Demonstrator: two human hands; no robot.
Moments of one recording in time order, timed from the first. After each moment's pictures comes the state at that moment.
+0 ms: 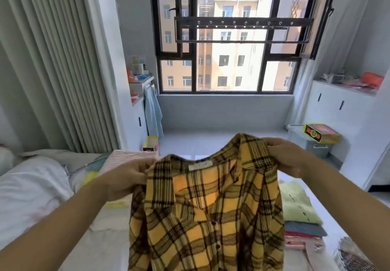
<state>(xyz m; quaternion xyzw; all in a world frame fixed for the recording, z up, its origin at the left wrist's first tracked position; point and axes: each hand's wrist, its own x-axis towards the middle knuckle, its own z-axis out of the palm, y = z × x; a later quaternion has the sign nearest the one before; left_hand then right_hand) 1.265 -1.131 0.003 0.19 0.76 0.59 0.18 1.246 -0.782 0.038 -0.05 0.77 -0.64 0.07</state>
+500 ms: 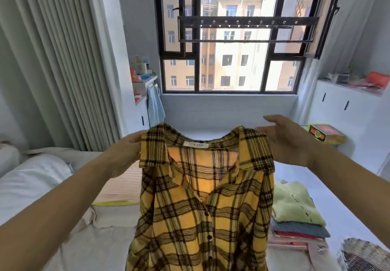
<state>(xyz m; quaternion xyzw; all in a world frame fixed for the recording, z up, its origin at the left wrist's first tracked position) 1.256 -1.125 0.038 0.11 0.73 0.67 0.04 1.243 -0.780 0.070 -0.11 0.62 -0.74 0.24</state>
